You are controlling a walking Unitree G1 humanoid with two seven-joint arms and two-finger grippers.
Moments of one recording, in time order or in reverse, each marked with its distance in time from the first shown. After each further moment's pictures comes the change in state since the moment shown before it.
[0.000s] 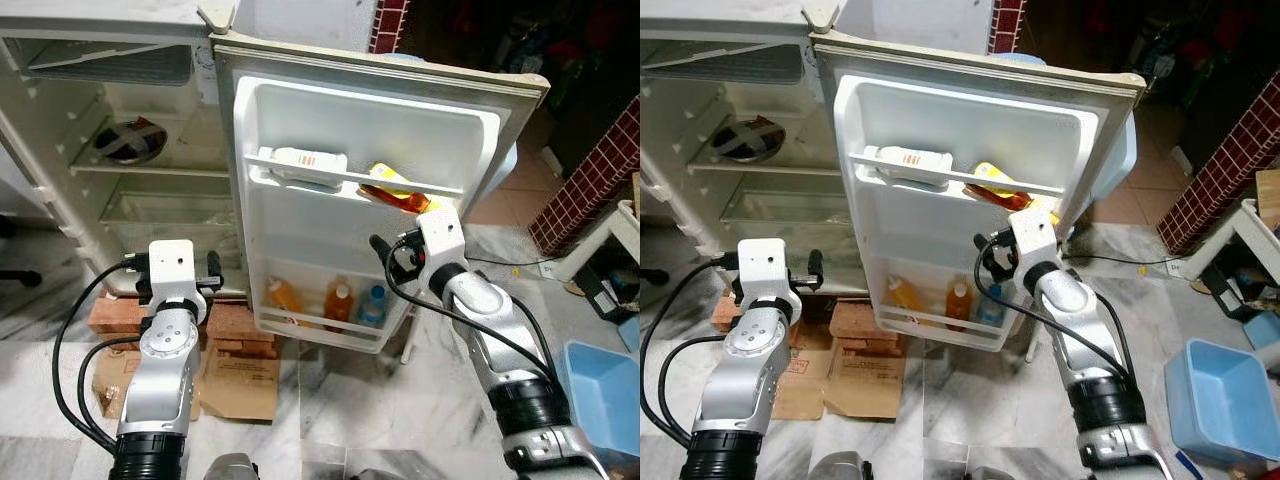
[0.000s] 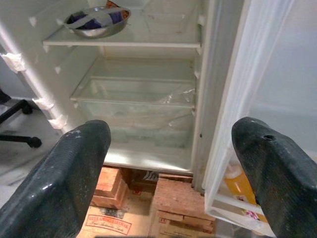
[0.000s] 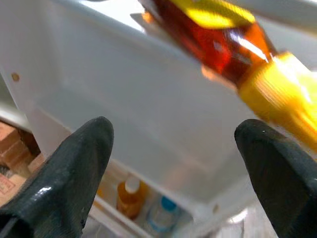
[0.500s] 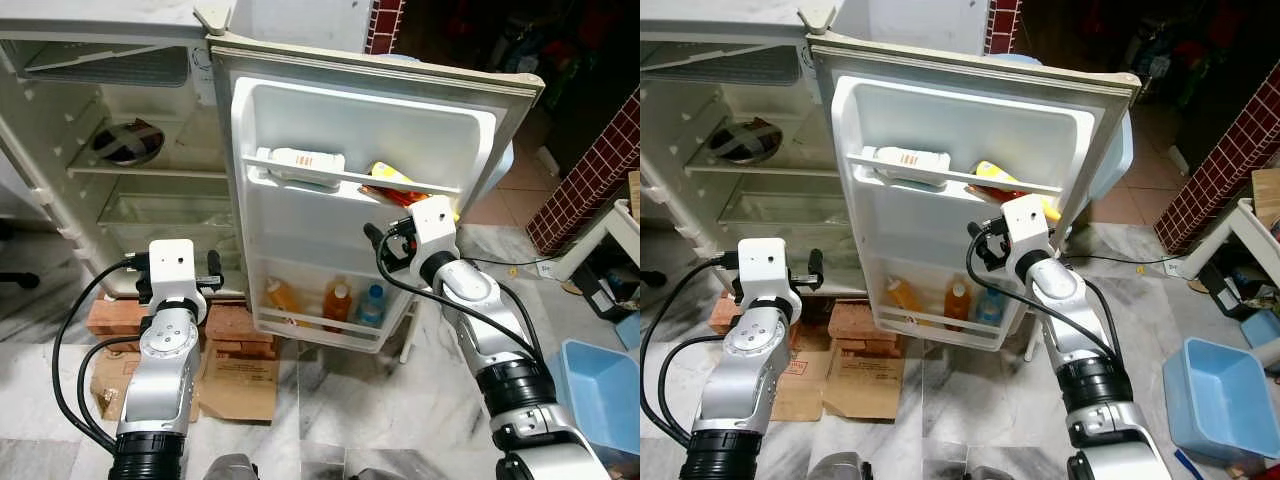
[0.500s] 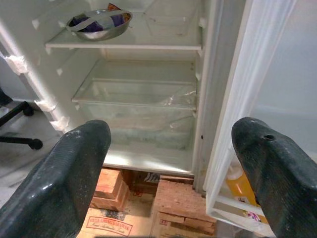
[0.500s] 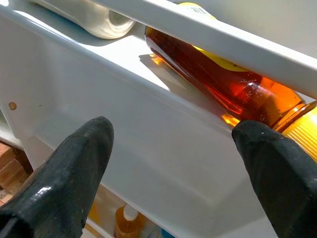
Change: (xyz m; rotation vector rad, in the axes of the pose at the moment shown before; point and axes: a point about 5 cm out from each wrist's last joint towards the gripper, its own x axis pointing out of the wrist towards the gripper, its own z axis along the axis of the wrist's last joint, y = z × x) left arm 0.000 0.001 0.001 0.004 -0.005 0.003; right arm 0.026 0.004 0.020 -0.005 -0.062 -0.011
